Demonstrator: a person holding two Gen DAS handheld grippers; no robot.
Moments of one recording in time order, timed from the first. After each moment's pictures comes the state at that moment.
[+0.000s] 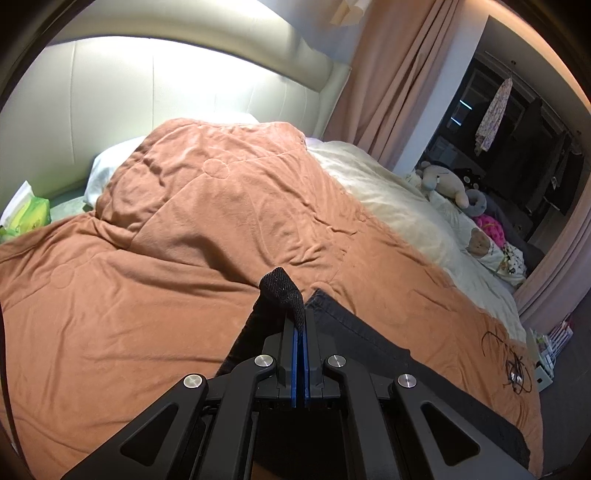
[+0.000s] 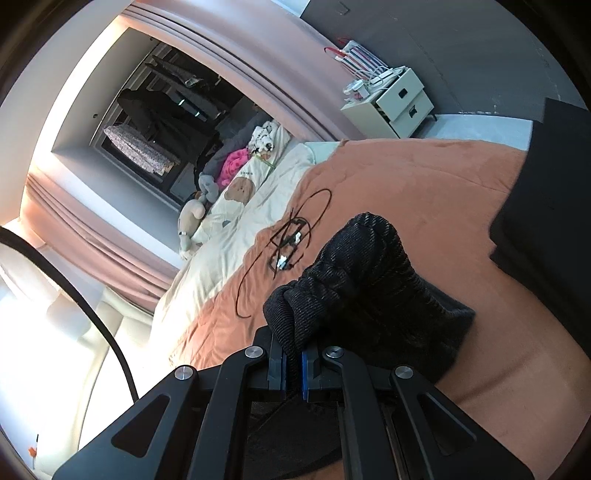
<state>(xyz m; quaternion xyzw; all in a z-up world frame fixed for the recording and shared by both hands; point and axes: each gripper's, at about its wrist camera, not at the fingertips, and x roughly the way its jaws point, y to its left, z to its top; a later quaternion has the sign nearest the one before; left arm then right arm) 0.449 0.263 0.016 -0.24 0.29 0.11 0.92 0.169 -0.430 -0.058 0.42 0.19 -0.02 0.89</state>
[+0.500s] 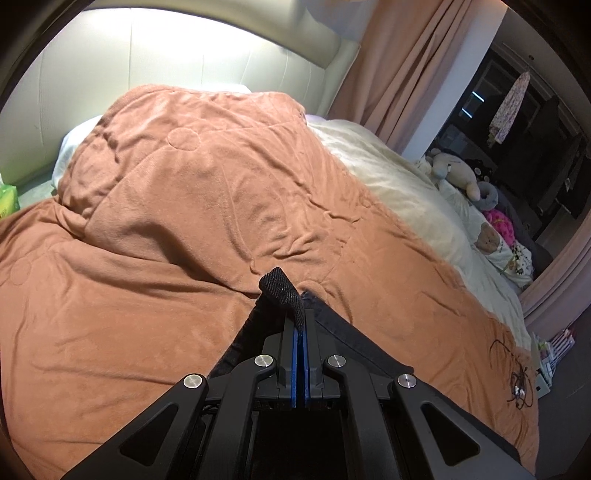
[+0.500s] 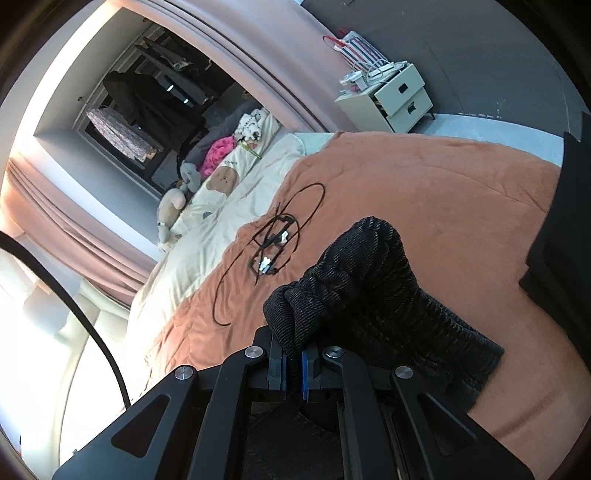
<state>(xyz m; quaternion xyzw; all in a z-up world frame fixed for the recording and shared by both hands) 0.537 0.253 -0.018 -0.26 0.32 0.11 0.90 0.245 -0.422 -0.053 0.40 0.22 -0.05 0.89</state>
